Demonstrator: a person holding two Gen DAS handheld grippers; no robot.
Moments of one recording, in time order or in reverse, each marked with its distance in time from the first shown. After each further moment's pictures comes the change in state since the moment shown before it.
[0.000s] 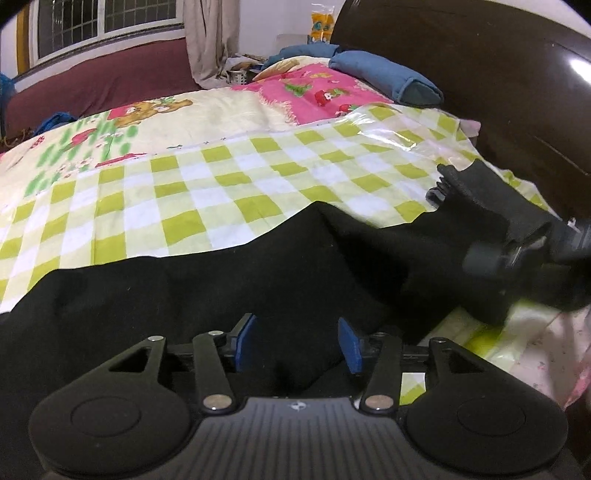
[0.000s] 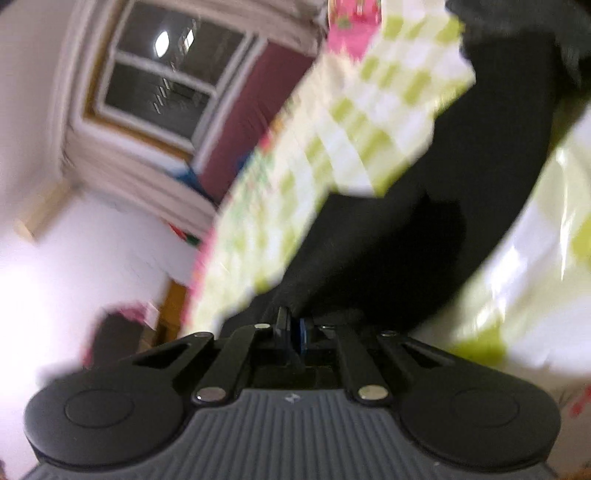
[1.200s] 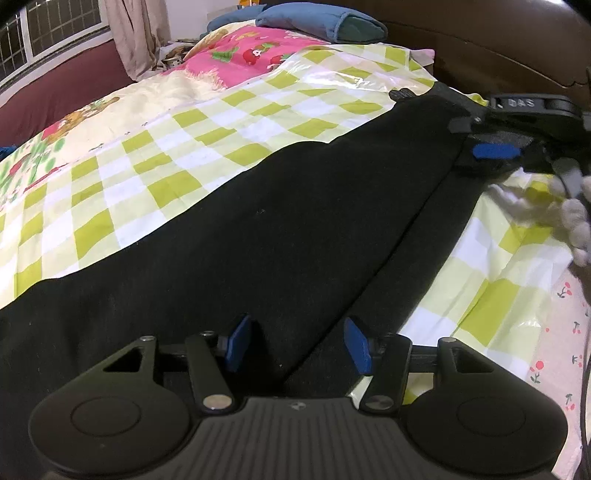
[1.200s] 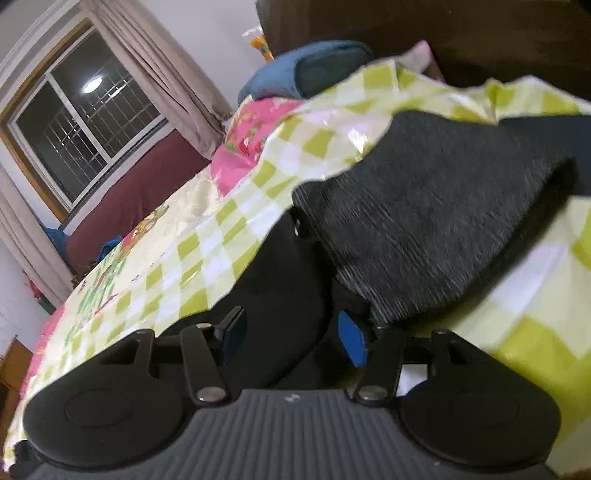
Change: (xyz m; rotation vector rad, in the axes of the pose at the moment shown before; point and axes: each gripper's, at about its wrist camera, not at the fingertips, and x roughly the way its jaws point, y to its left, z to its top) left arm 0.076 -0.055 -0.005 0.202 0.100 -0.052; right arm -0.024 -0.029 0.056 -0.294 -0.379 -0.558
